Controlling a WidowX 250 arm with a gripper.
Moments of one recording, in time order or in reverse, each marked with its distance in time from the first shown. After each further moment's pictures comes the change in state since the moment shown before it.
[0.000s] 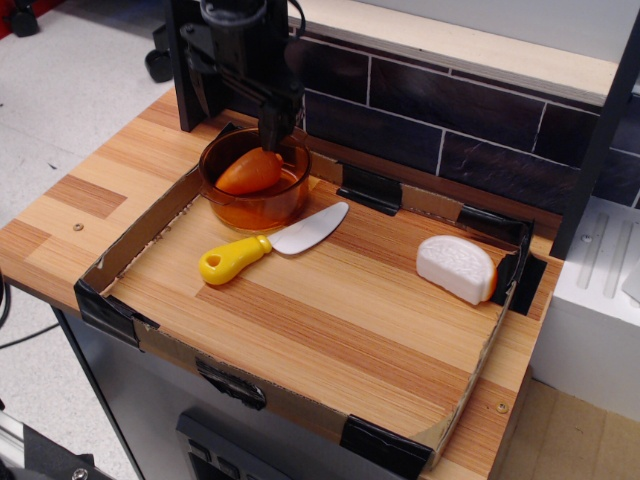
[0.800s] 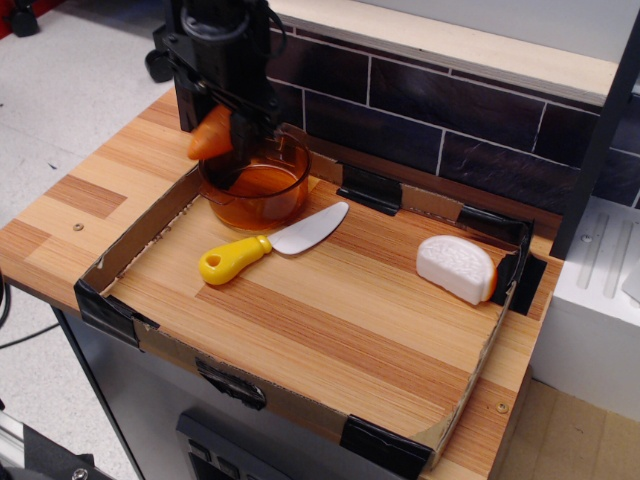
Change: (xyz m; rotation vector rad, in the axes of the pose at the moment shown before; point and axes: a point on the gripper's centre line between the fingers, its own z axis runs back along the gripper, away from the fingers) arm -0.011 0.004 -0.022 0.022 0.047 -0.048
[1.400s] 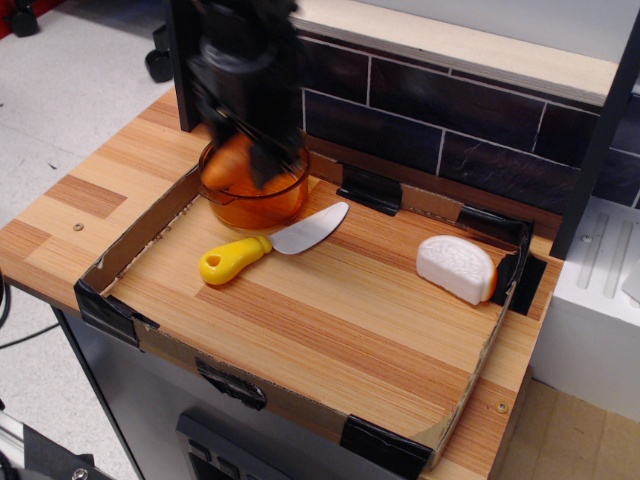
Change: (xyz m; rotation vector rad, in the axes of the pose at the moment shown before) arm -0.016 -0.022 0.022 -0.011 -0.053 -0.101
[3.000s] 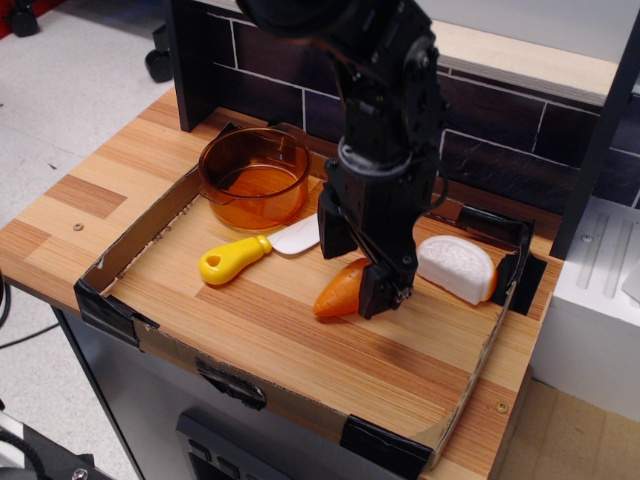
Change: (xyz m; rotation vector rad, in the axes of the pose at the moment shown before) arm -0.010 -0.127 -0.018 -0.195 0.150 -0.347
